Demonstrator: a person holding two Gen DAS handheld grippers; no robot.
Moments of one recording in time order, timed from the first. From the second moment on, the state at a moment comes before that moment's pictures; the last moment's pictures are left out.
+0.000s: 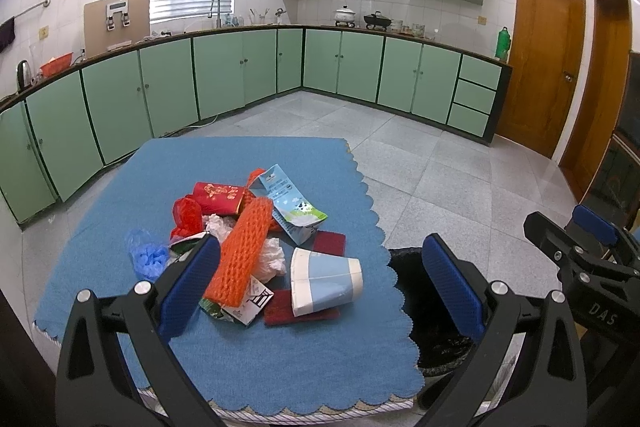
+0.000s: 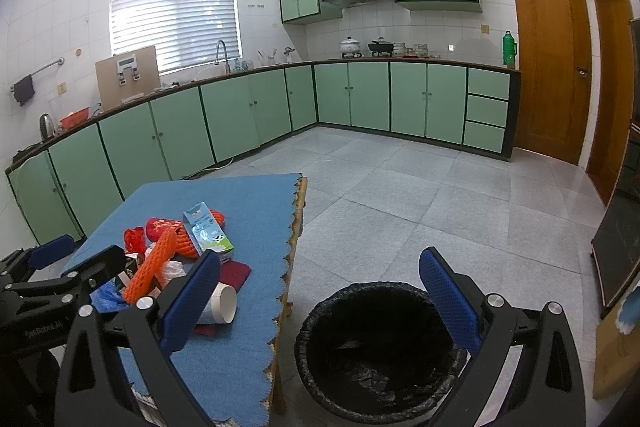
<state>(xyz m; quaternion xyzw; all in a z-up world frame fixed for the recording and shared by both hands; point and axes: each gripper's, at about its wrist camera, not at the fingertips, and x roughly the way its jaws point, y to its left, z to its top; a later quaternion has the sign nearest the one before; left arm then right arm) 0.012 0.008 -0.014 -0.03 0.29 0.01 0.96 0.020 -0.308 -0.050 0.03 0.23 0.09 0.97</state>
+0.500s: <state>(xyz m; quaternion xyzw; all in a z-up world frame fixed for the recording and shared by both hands) -0.004 0.103 -0.038 -0.04 0.28 0.12 0.95 0.043 -0.257 -0.073 0.01 0.23 0.15 0.96</state>
